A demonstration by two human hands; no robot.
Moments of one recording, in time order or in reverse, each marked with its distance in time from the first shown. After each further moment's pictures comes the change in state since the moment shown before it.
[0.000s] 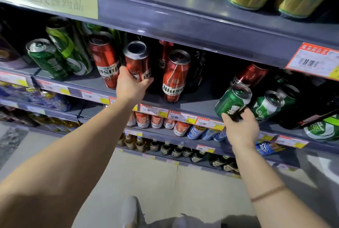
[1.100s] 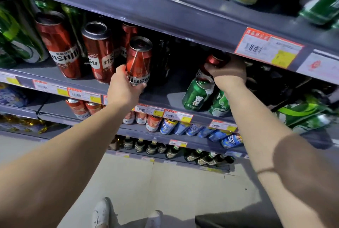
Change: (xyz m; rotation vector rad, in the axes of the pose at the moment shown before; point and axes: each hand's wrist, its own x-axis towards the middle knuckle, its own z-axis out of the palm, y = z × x) left_hand -0.065 0.031 0.055 0.047 -0.078 0.121; right_hand 0.098 -0.079 -0.047 -0.286 -0.064 -0.228
